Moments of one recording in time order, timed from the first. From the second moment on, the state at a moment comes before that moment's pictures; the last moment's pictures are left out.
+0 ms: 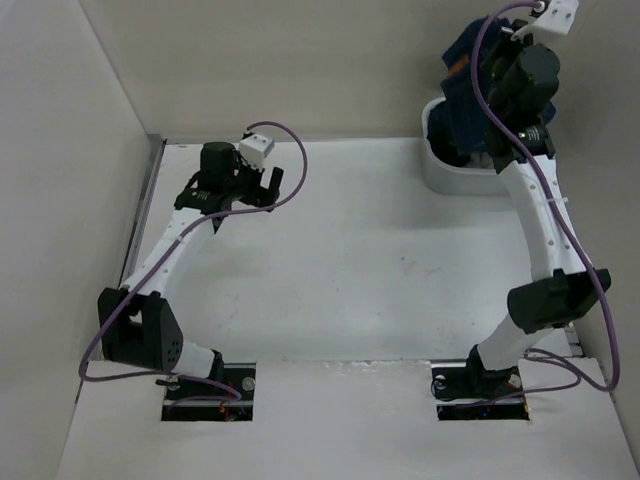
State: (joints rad) left arm -0.22 1.45 1.22 -0.33 0.21 0.20; right arm 0.12 1.67 1.92 0.02 0.42 0.07
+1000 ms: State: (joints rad) left arm 0.19 1.02 1.01 -0.24 0.20 0.04; right arm 0.78 1.62 1.52 0.23 0.35 0.06
